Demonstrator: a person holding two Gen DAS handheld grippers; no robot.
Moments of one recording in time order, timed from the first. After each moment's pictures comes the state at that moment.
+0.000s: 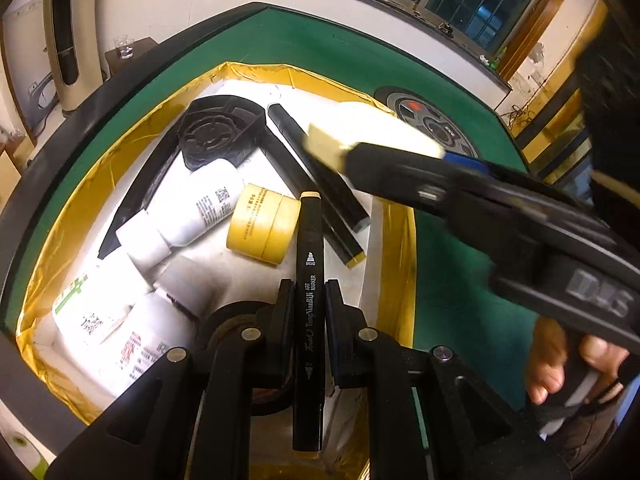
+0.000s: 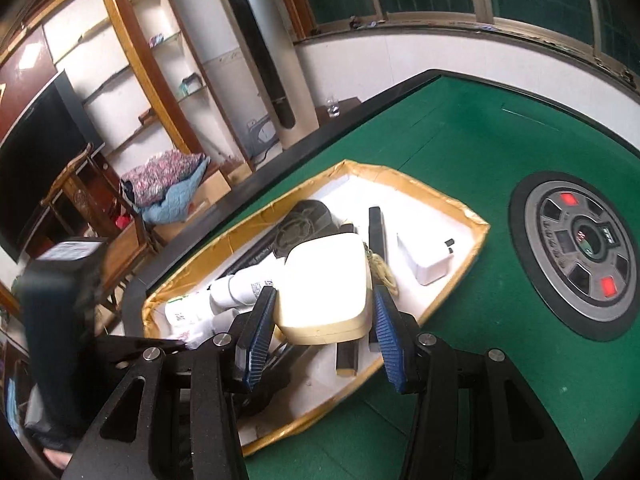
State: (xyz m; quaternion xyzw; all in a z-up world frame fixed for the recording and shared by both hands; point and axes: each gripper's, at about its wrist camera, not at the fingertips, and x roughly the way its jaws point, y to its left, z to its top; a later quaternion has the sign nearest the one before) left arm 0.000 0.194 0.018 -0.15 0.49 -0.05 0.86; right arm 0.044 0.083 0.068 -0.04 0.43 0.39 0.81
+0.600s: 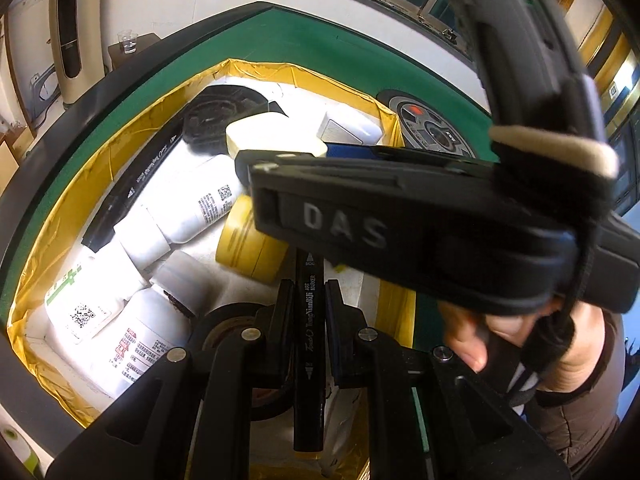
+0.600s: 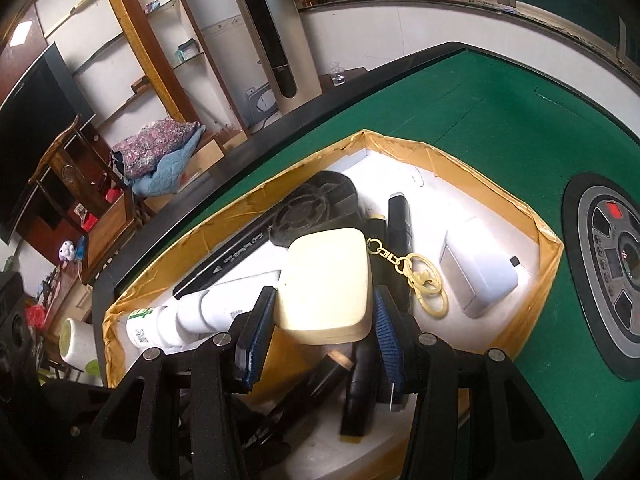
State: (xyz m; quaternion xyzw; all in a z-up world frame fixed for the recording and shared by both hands) left arm 0.000 0.197 0.015 -0.17 0.48 -0.04 0.86; right arm 0.064 0.129 0.039 -0.08 0.47 0.39 0.79
